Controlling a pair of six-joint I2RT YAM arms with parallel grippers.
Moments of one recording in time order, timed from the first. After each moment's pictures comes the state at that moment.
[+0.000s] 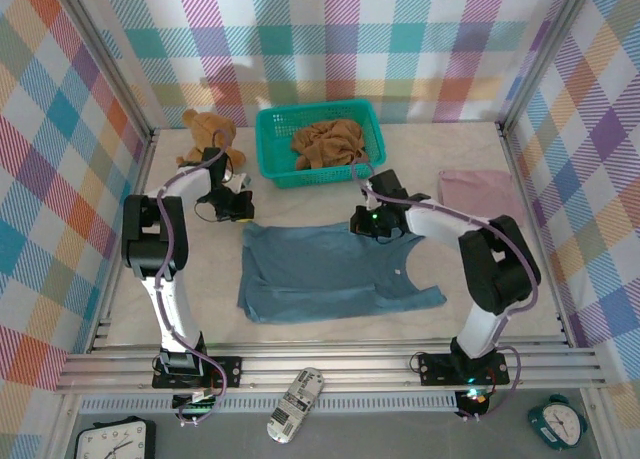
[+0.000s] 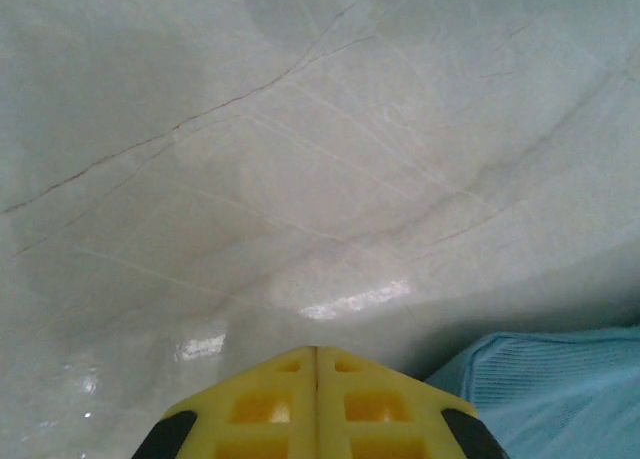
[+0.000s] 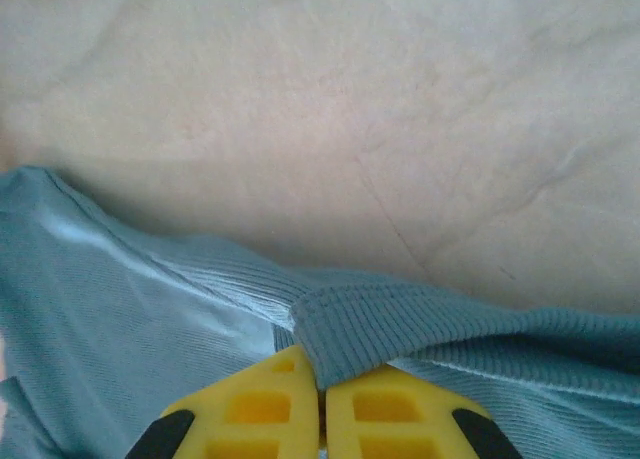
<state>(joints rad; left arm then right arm) -0.05 2.00 1.44 -0.83 0.40 -0.06 0.47 1.73 1.08 -0.35 -0.32 0.54</state>
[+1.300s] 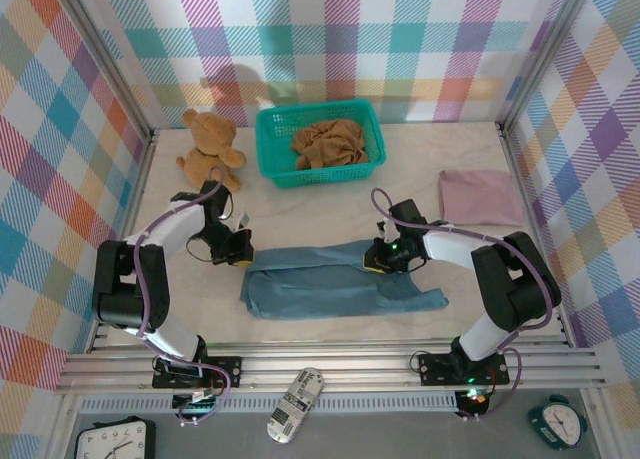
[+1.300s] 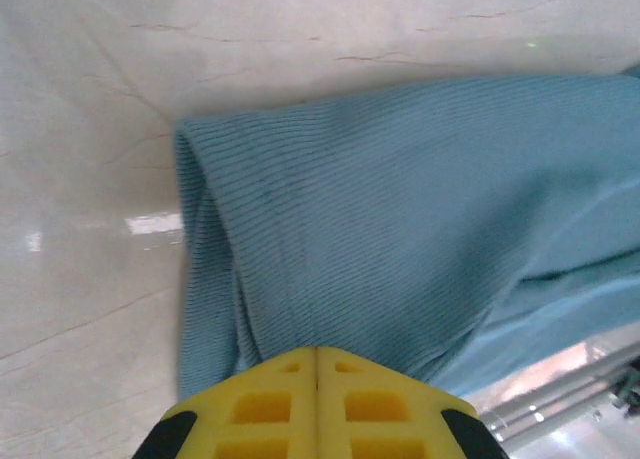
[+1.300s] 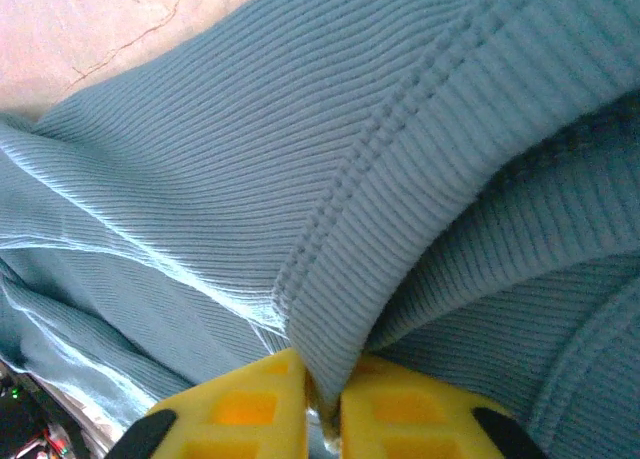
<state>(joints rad) -0.13 1.60 1.03 -0.97 0.41 -0.20 0.42 1.61 0.77 -0.36 -0.53 0.57</state>
